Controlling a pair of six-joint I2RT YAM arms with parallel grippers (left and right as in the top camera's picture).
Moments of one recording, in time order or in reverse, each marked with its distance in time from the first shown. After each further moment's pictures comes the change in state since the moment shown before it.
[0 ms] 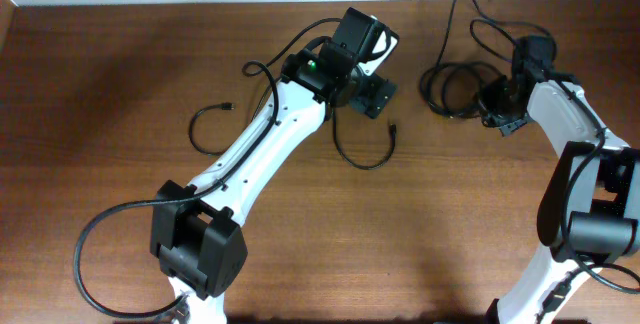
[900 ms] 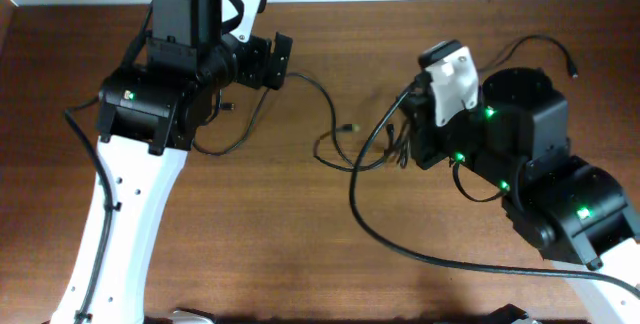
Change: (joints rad) left arm 0.315 -0.443 0.017 -0.161 0.090 -0.018; right arm 0.635 -0.849 0.019 -0.129 -0.057 -0.864
